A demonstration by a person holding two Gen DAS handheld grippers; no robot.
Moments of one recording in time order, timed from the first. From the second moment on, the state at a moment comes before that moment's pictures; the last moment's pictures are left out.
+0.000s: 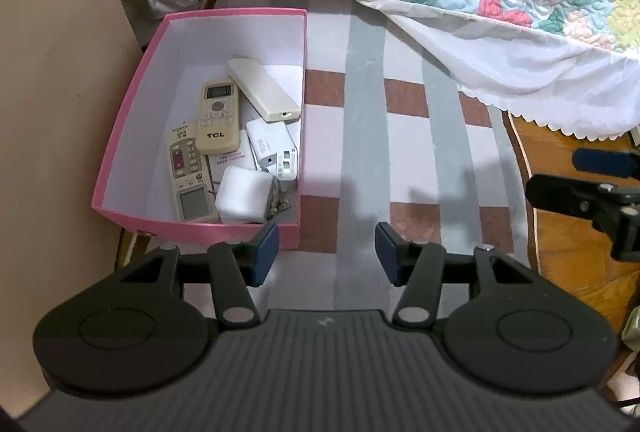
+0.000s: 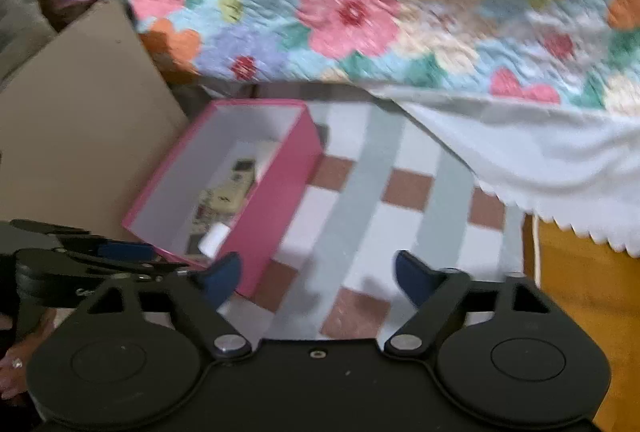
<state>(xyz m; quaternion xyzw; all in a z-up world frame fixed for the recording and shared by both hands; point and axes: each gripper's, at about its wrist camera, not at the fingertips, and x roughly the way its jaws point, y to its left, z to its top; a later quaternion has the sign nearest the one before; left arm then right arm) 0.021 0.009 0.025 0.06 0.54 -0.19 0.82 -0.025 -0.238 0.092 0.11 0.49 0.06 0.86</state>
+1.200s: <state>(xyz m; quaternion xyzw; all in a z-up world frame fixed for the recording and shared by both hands) 0.020 0.017 0.023 0.05 0.60 -0.15 0.78 -0.031 -0.255 0.086 0.14 0.56 -0.06 0.81</state>
